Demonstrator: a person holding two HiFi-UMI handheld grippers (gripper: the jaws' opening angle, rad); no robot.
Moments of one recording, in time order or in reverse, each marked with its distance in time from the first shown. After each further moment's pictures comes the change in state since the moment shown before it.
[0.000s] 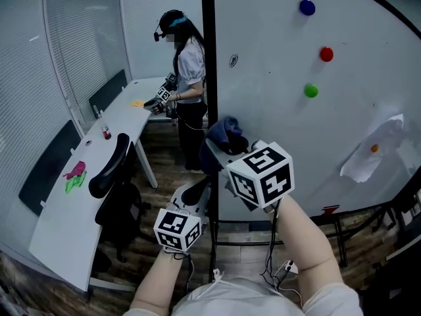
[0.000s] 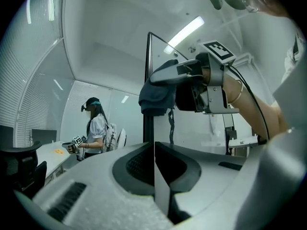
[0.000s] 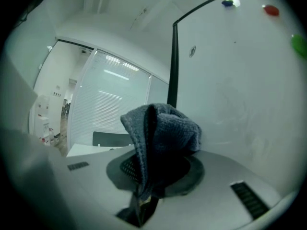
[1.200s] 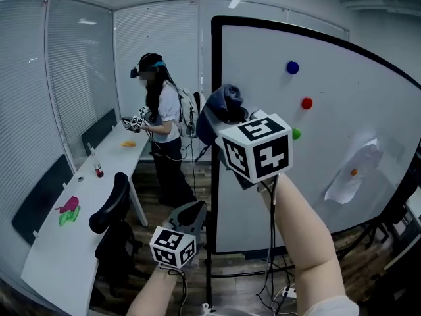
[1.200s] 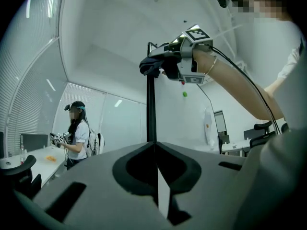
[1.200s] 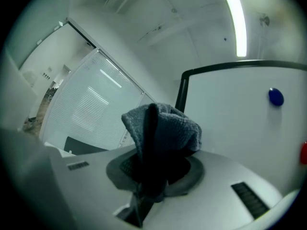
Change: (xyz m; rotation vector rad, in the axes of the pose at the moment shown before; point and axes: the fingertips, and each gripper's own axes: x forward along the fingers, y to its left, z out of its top) left arm -0.003 0.013 0.058 0.006 -0.051 -0.097; right arm -0.011 -0.027 0.190 -0.201 -0.196 -0.247
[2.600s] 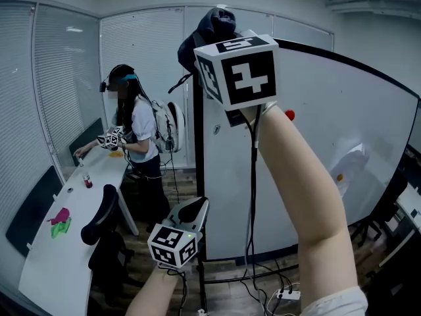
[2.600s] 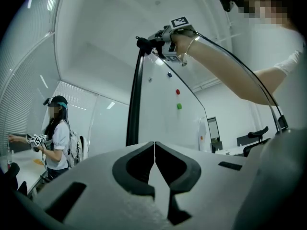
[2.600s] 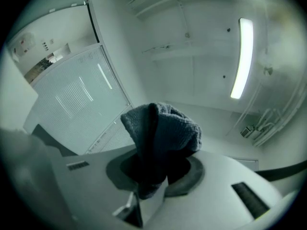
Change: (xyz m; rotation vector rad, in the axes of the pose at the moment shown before) left arm 0.033 -0.032 0.058 -0.012 -0.055 -0.091; right arm 0.004 -0.066 0.178 -0.235 -0.185 -0.245
